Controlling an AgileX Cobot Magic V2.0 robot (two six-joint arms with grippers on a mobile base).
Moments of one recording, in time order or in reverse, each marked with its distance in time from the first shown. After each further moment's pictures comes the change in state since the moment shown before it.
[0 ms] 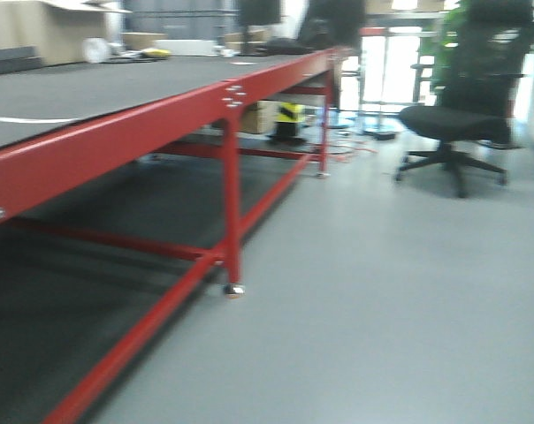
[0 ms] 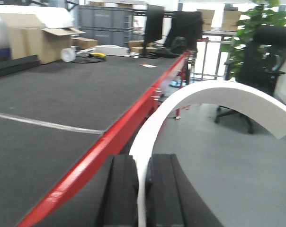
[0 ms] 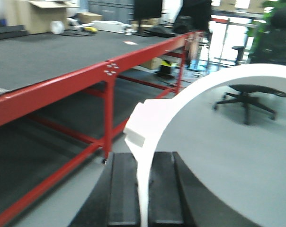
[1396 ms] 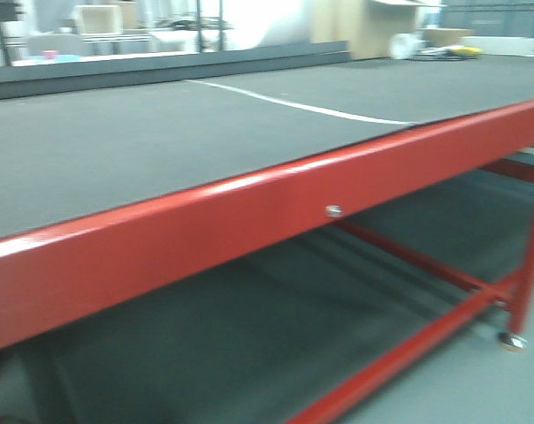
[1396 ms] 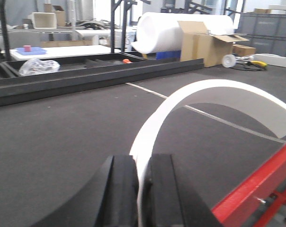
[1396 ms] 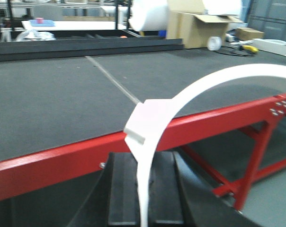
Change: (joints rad) left arm 0.000 0.000 0.000 0.000 0.000 0.000; right arm 0.000 0.000 0.000 0.000 0.000 0.000
